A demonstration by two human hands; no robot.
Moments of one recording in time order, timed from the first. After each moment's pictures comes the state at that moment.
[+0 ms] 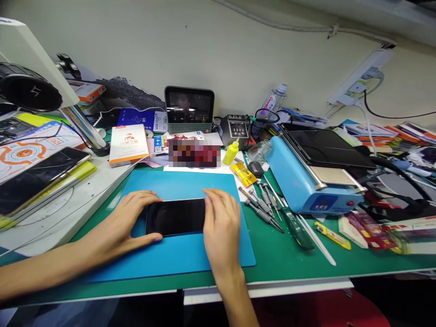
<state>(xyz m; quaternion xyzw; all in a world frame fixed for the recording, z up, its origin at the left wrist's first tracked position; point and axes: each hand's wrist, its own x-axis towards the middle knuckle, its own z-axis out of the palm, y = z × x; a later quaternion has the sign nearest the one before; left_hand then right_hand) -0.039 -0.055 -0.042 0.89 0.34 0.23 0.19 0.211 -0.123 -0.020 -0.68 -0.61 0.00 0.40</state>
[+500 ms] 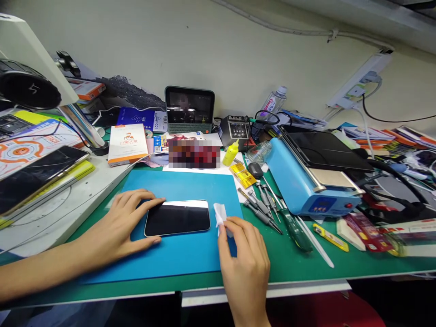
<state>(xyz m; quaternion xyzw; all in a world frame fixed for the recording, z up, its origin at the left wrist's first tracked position) -0.040 -0.058 -0.041 0.91 0.36 0.18 0.13 0.234 -0.179 -0.024 -0.69 -0.64 -0.11 0.33</state>
